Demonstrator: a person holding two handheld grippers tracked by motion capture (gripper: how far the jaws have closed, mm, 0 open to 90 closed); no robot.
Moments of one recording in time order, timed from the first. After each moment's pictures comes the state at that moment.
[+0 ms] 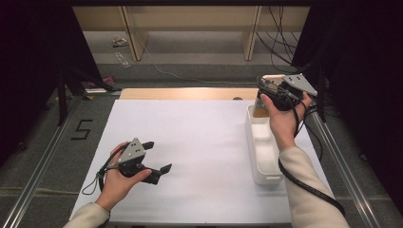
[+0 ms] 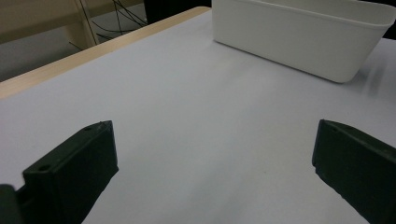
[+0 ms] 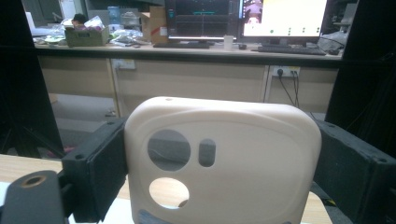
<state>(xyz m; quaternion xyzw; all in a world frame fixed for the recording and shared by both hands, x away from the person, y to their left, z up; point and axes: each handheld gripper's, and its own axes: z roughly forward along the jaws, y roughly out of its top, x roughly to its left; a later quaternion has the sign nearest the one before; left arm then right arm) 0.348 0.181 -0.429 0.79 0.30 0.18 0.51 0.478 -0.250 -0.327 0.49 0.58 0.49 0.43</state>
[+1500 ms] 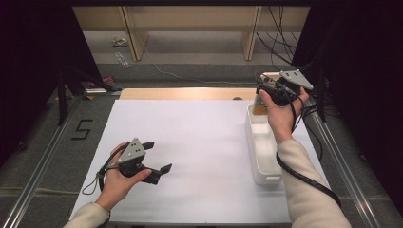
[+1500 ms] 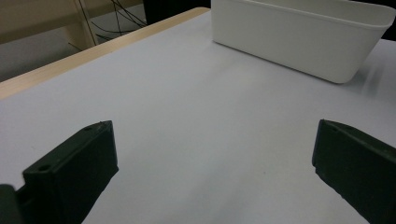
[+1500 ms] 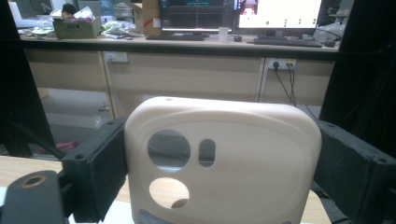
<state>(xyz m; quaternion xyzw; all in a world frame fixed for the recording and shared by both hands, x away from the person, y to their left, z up) 0.348 0.181 -0.430 0.79 0.30 0.17 0.51 0.499 -0.250 -0.331 0.50 0.58 0.48 0.43</state>
